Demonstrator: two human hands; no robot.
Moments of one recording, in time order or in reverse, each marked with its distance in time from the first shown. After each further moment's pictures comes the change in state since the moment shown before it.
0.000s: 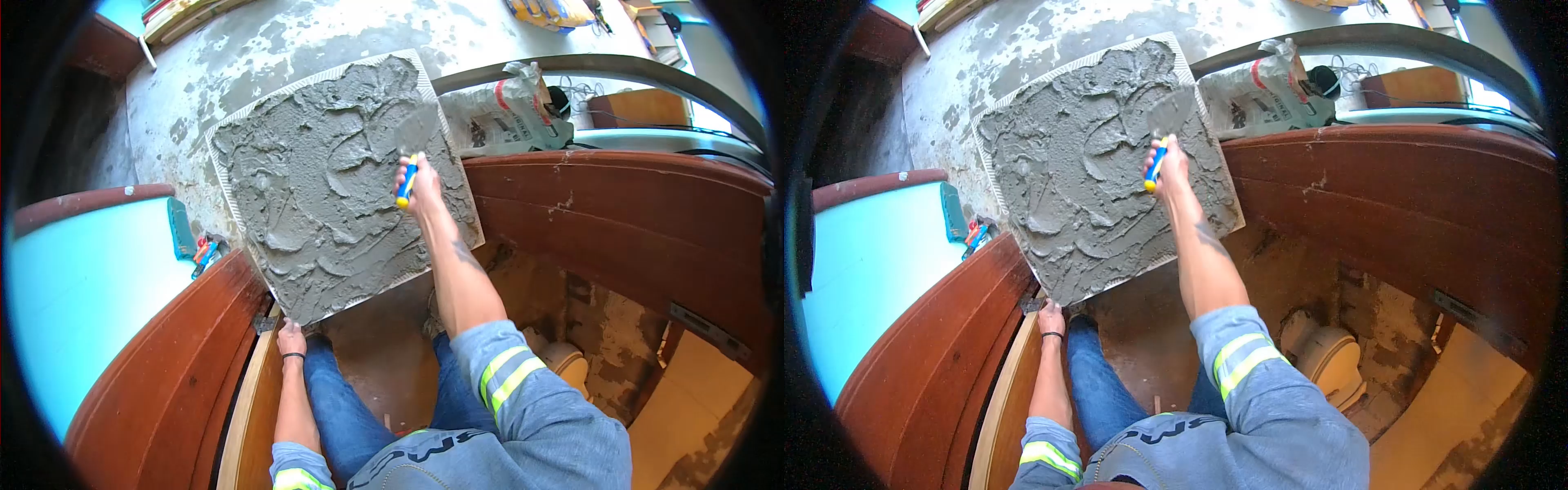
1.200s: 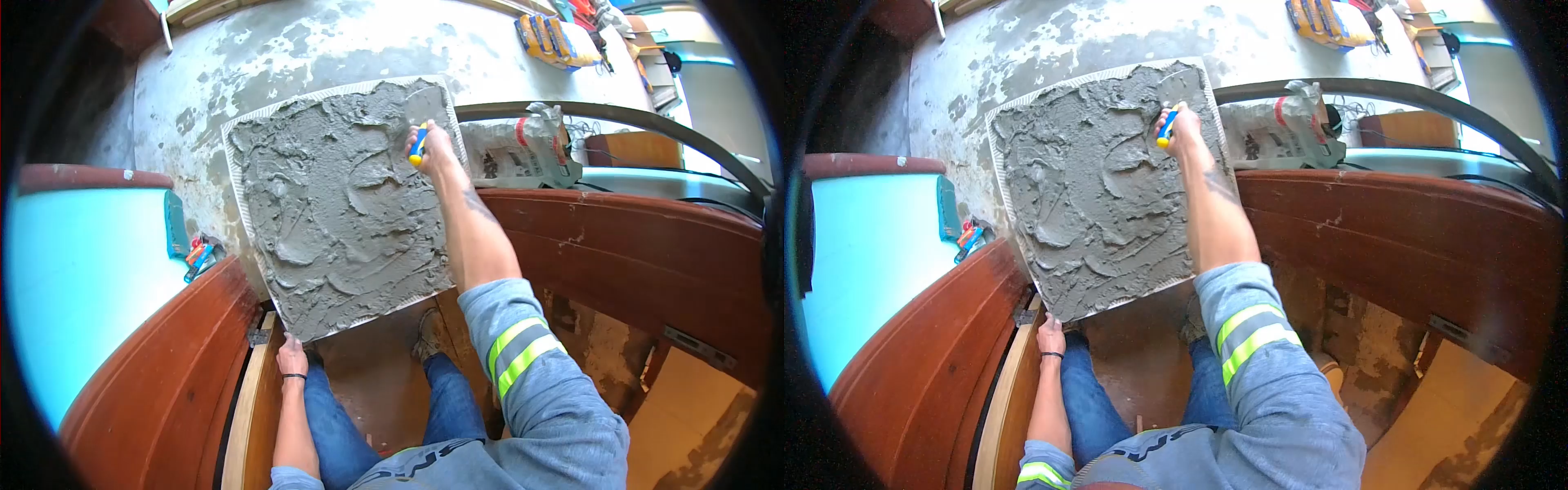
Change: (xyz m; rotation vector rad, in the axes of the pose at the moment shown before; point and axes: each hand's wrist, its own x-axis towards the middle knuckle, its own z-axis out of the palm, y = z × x) left_hand -0.003 -0.004 -0.003 -0.099 -0.027 0.002; right_hand 0.067 -0.047 0.103 -0.191 -0.036 0.004
